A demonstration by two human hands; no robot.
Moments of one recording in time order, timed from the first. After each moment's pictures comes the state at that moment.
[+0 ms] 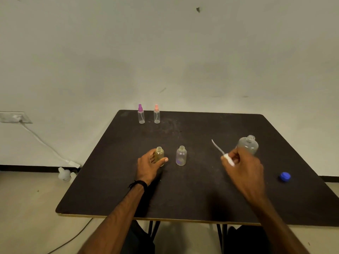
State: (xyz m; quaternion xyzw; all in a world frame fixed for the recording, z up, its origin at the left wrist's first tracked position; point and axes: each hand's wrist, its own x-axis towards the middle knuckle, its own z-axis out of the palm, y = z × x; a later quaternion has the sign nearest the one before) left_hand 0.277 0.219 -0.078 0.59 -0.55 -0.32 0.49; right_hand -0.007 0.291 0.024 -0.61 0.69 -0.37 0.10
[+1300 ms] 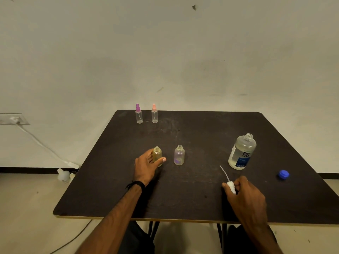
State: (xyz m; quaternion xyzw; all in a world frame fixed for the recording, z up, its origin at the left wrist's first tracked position) left_hand 0.278 0.216 -0.083 0.59 -0.55 -0.33 0.49; right_hand -0.033 0.314 -0.061 -0.56 0.79 -0.19 0.15
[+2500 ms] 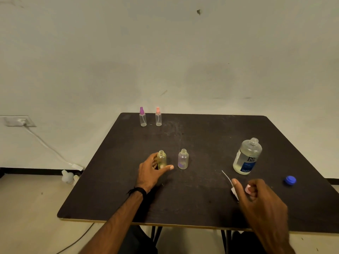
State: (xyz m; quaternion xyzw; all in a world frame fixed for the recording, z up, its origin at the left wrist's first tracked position) left_hand 0.281 0.226 -0.077 0.60 -0.55 -0.36 0.45; right_hand -0.032 0.339 -0.019 -0.57 0.77 -0.23 0.15
